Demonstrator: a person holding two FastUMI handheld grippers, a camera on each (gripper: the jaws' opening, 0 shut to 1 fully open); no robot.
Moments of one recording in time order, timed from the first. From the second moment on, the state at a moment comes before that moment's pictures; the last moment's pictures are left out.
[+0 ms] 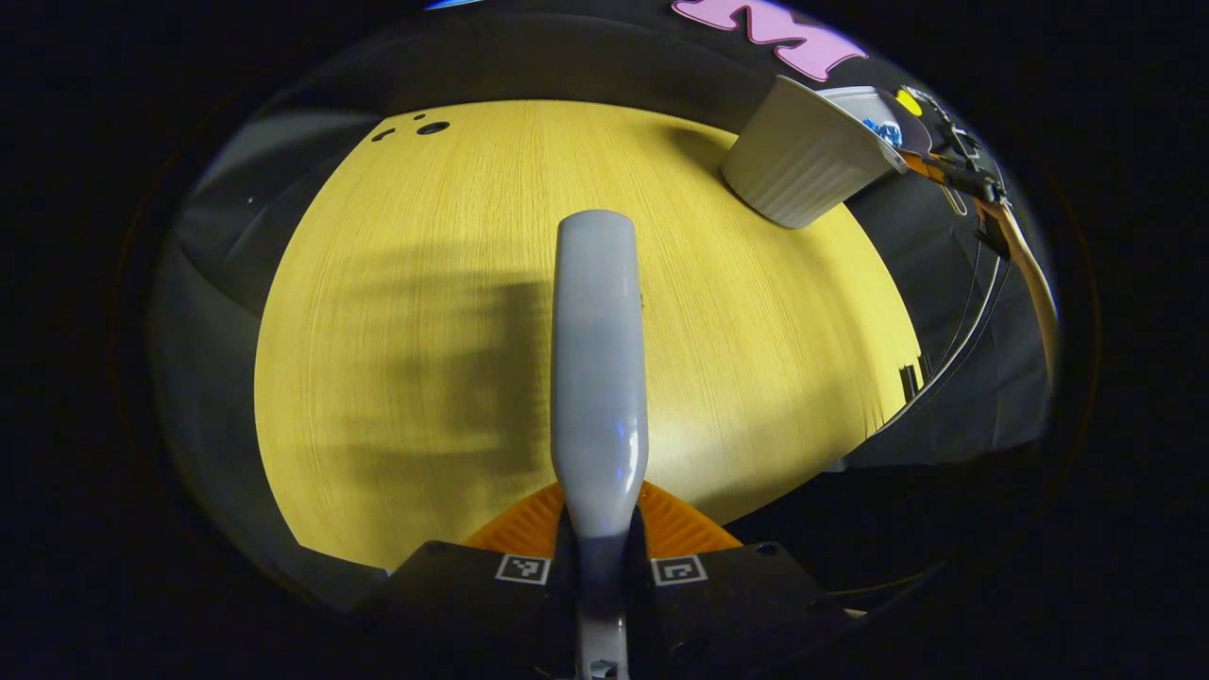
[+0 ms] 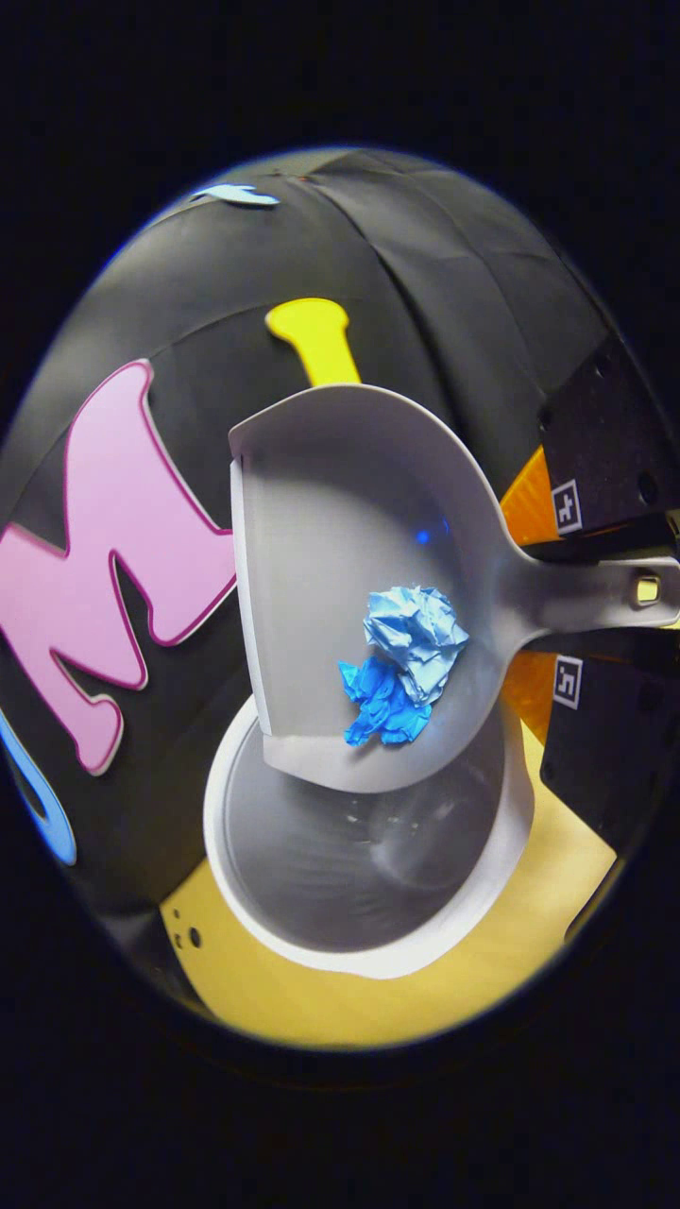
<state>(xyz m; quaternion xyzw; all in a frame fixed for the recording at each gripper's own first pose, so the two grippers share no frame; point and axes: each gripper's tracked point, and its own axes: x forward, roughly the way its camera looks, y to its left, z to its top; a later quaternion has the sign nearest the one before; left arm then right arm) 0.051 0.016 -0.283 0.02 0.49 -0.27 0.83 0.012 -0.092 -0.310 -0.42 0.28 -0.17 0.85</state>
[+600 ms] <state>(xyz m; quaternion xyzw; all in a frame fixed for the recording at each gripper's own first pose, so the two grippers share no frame) 0.050 0.013 -0.281 0.01 0.50 -0.26 0.82 0.008 -0.111 -0.275 -0.60 0.23 -0.18 0.74</state>
